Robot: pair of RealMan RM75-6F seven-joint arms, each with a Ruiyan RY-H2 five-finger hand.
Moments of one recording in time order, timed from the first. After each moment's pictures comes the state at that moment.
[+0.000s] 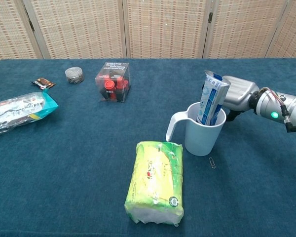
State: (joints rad) left arm 0.08 -1.11 0.02 -1.63 1.44 1.53 0.13; right arm 0.84 -1.94 -0.08 -0.30 -1.66 0.94 0.10
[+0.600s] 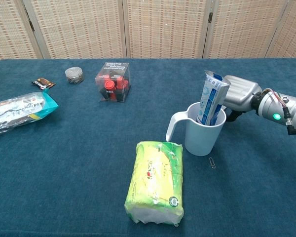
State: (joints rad) left arm 0.08 -1.11 0.02 -1.64 1.44 1.52 0.14; right arm 0.82 -1.97 -0.07 -0.26 -1.65 0.97 0.11
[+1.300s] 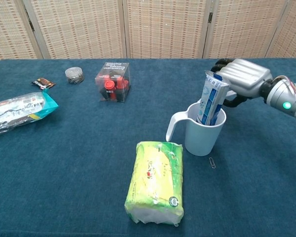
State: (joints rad) left arm 0.07 -1.11 0.02 -1.64 1.45 1.53 0.13; right arm 0.80 -1.93 -0.02 -0.30 -1.61 1.11 0.17
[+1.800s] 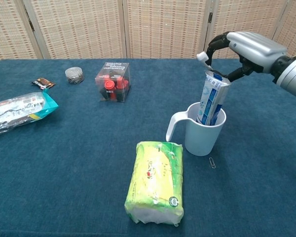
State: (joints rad) left arm 0.07 -1.10 0.01 -1.68 1.46 1.53 0.17; right arm 0.77 -1.72 0.09 -0.77 -1.54 1.25 0.38
